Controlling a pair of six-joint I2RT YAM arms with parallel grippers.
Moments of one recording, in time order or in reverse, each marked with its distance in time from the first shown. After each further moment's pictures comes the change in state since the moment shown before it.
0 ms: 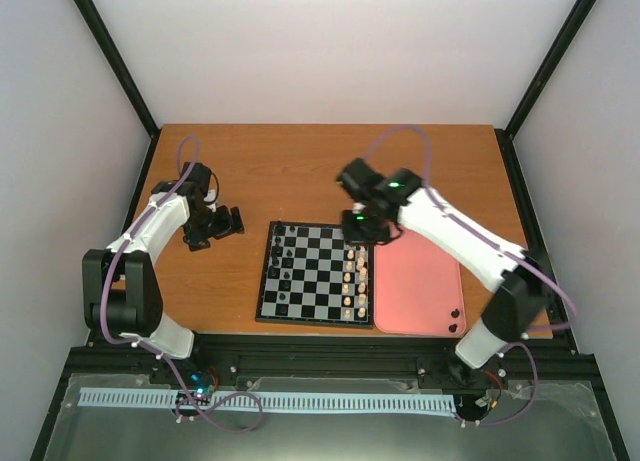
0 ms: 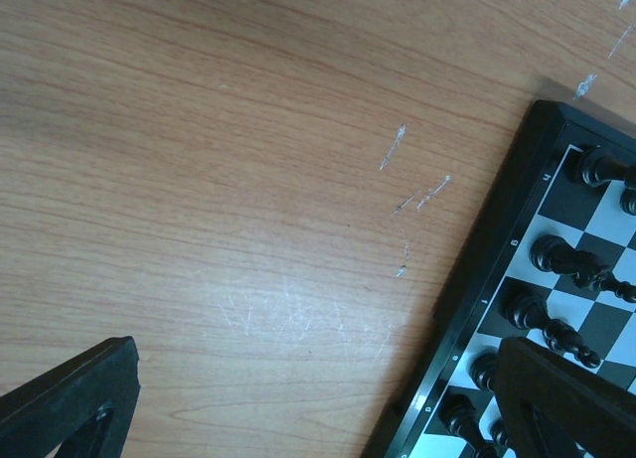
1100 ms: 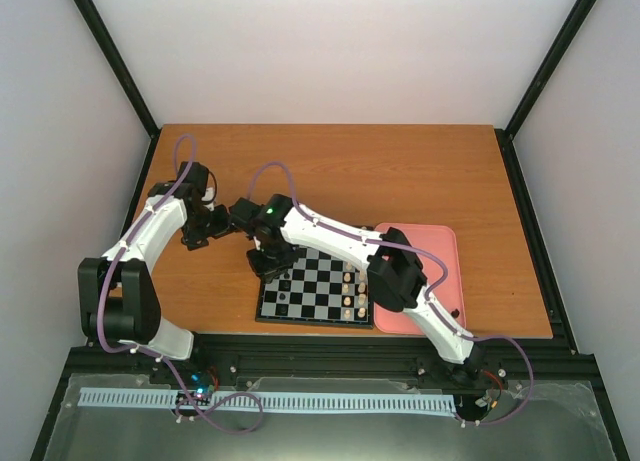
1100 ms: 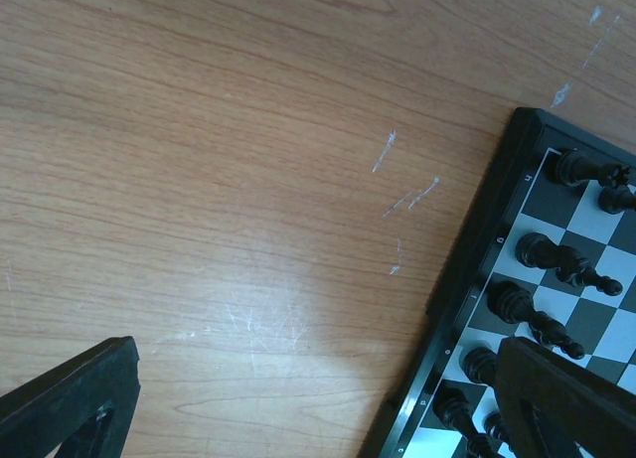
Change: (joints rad) left arm 0.000 -0.047 -0.006 -0.001 -0.013 0.000; right arm 0.402 0.824 0.765 -0.109 -0.134 -0.123
